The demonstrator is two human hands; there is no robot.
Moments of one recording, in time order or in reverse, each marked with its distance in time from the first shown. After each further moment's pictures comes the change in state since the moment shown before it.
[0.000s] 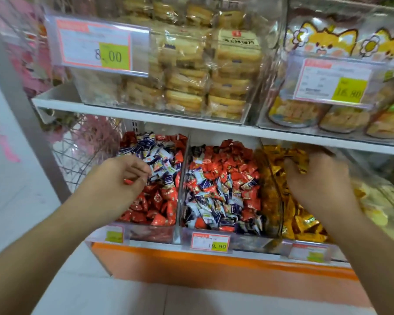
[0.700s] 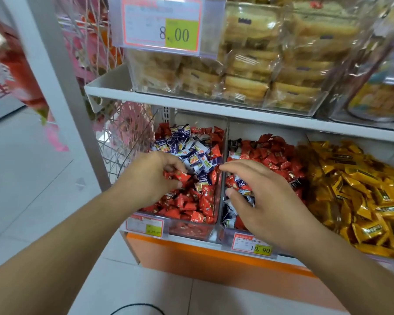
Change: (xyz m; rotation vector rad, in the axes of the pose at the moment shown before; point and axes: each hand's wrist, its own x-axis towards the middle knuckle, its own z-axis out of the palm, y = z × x) left_hand 0.025 -0.035 -0.003 0.212 -0.131 -0.084; right_hand -0.060 -0.105 0.055 0.291 -0.427 -0.610
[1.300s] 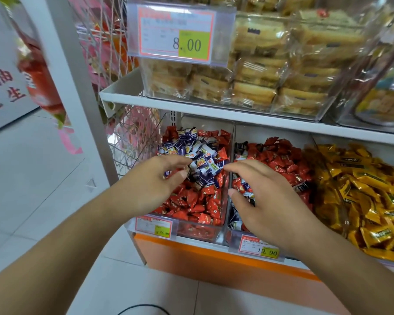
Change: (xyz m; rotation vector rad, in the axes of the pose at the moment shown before) left_hand -0.026 0.005 -0.023 -0.162 -0.110 0.057; right_hand 0.007 -0.011 0.001 -0.042 -0.015 0.027
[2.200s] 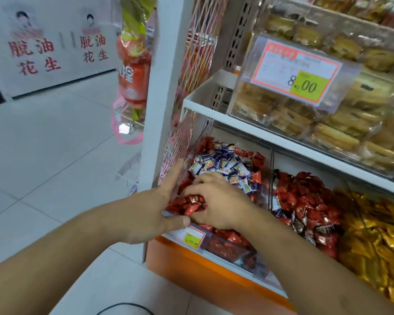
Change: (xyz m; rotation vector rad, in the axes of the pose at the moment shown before) left_hand -0.057 -0.057 -0.027 -0.047 -0.185 -0.116; right_hand 0.113 -0.067 0.085 -0.210 -0.454 -0.258
